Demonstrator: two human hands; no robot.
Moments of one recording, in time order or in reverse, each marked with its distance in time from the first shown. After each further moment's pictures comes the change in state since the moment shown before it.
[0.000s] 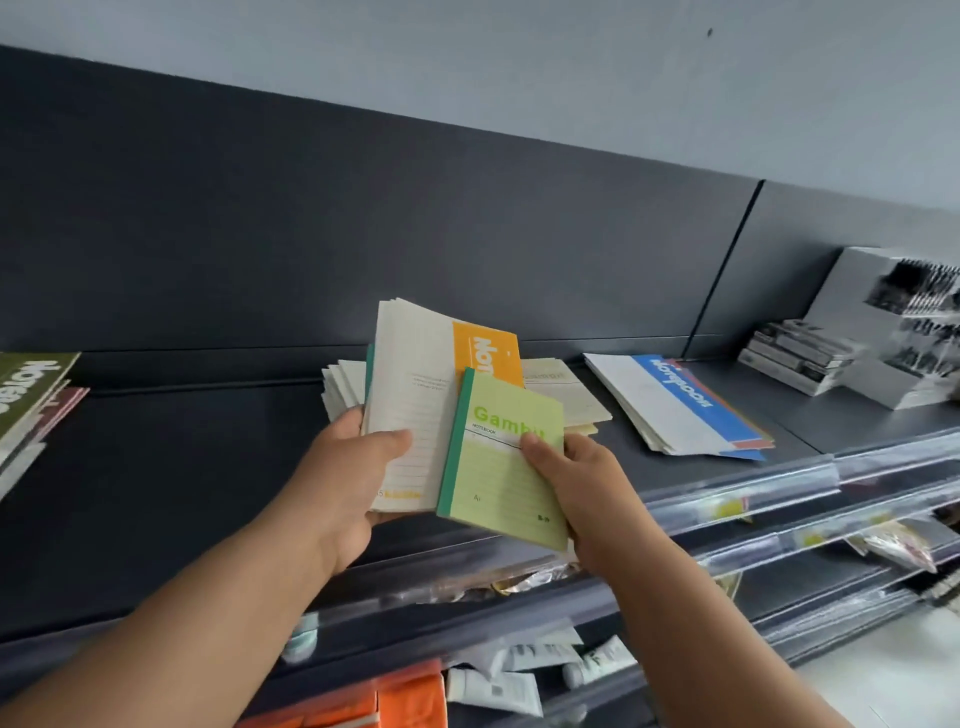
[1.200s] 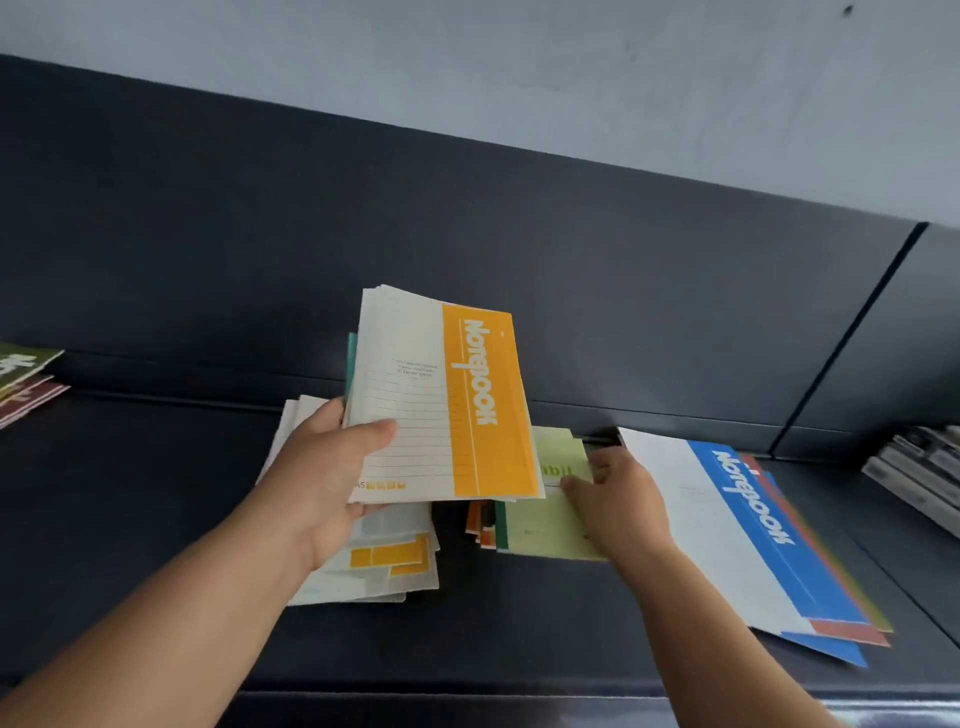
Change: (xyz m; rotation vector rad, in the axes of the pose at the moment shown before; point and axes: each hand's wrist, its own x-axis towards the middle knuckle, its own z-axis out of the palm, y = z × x) left_hand 0.097 0.012 0.099 -0.125 0.229 0.113; right_hand 0.202 -0.006 -0.092 -0.683 0.050 -0.180
